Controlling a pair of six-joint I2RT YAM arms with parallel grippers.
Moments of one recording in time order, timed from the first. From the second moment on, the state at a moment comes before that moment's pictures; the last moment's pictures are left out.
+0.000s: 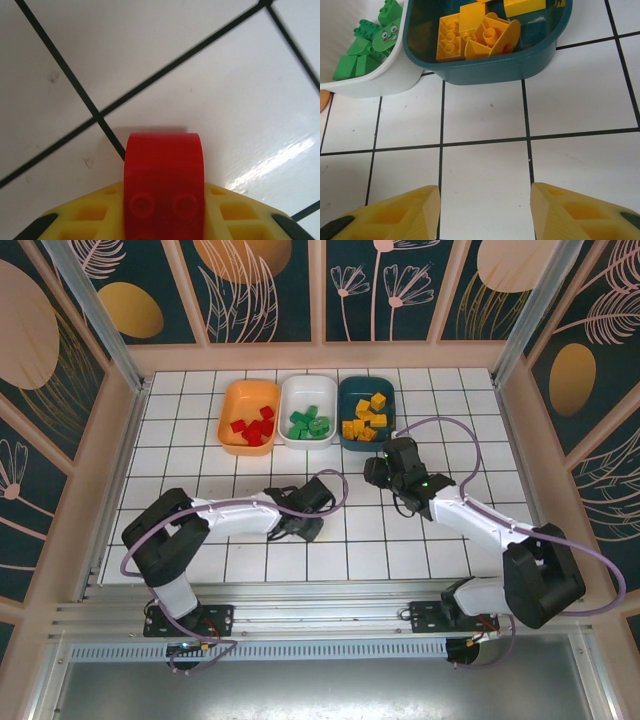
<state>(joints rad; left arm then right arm) -0.93 1.73 0.98 -0.44 -0.15 -0.33 0.55 1.31 0.77 -0.19 0.14 0.56</state>
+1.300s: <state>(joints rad) -0.21 2.07 1.73 -0.53 -0.03 -0.40 0.66 1.16 0.83 -0.39 0.20 0.51</state>
